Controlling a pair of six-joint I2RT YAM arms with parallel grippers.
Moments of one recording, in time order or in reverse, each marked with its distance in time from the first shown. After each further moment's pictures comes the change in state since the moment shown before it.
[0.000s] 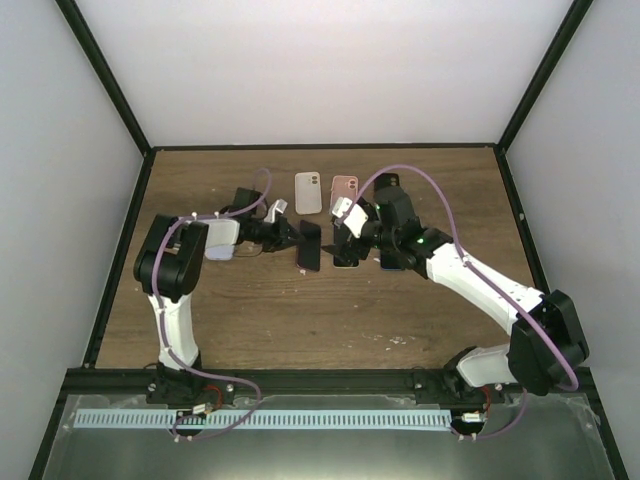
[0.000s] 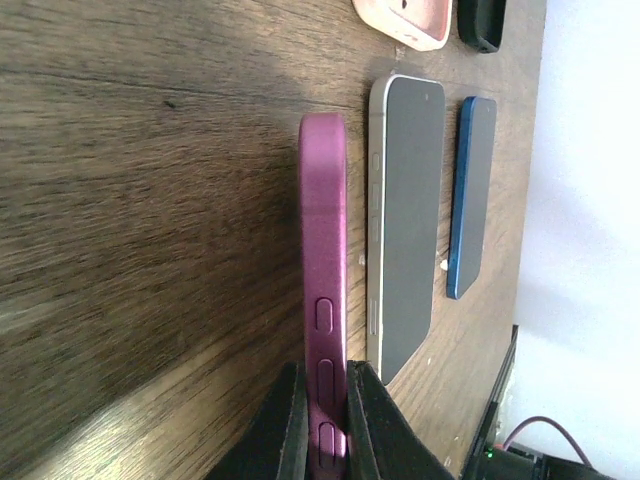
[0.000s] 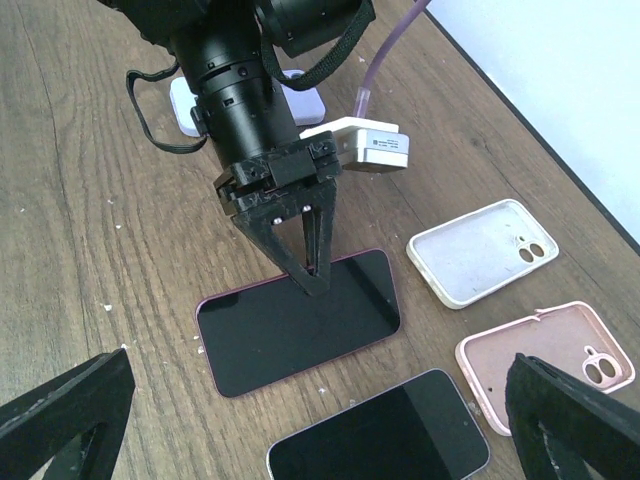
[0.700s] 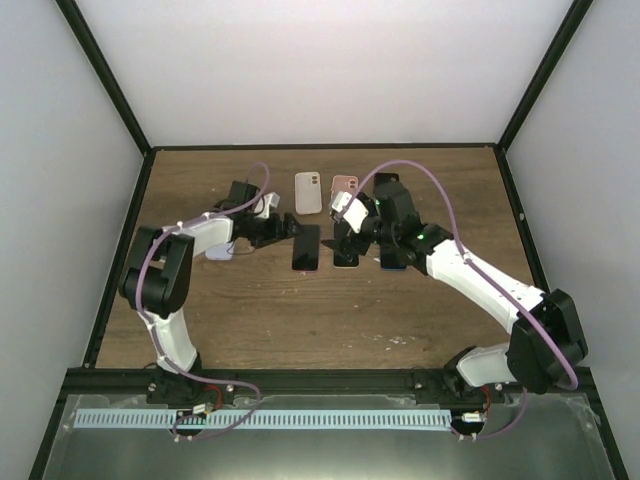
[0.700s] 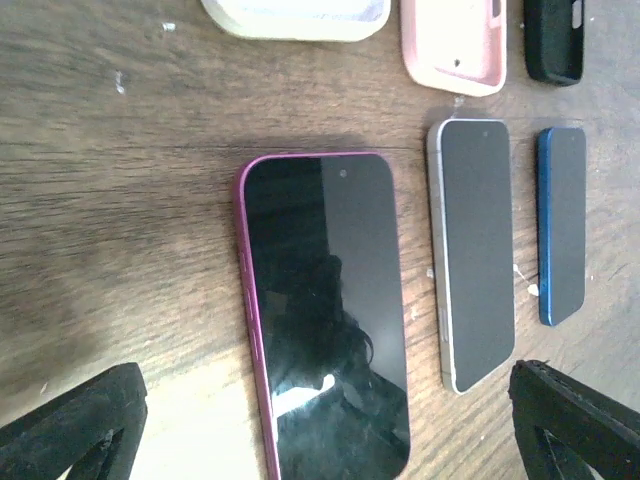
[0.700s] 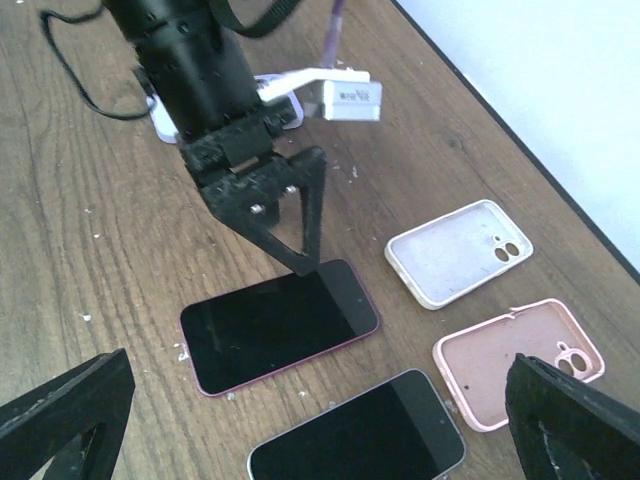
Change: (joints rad) left arm -0.016 -0.116 0.008 -0.156 -0.265 0.130; right arm -0.001 0.010 0.036 -0.022 0.027 0.012
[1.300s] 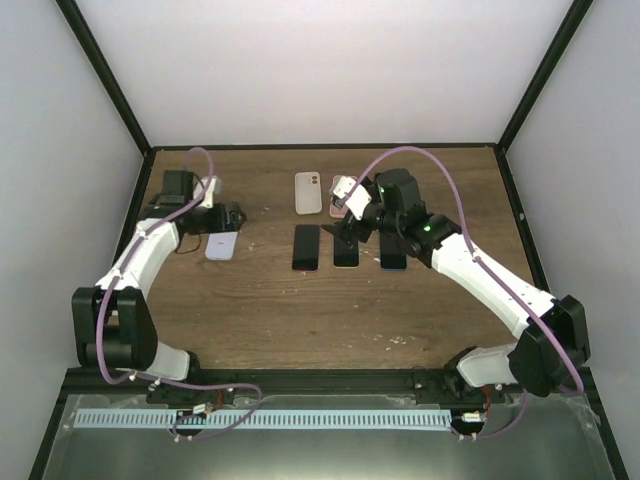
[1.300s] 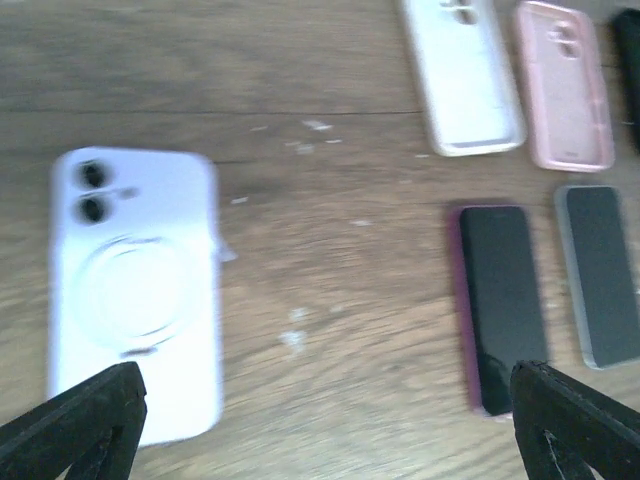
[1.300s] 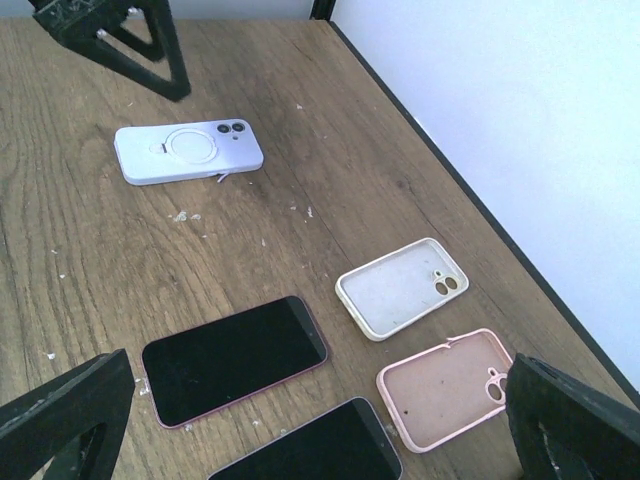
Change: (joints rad) left arm 0.218 -0.422 -0.011 -0.357 -0.237 0.331; right arm -0.005 -0.015 0.117 -0.059 0.047 -0.025
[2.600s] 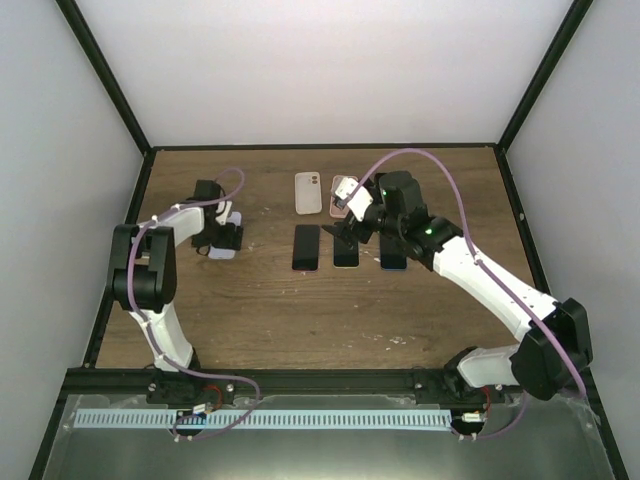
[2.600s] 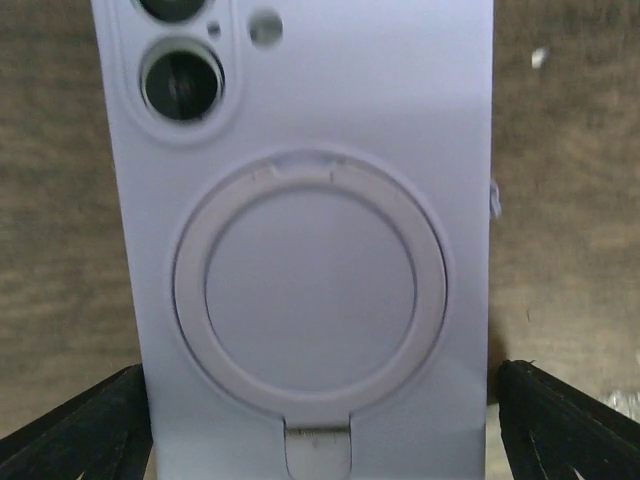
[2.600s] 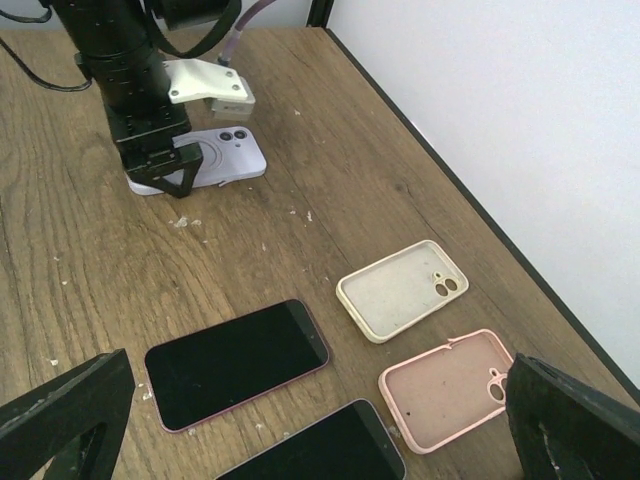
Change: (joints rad) left arm 0.009 0.387 0.044 -0.011 -0.344 0.151; right arm 0.000 -0.017 -0.022 0.025 0.000 0.020
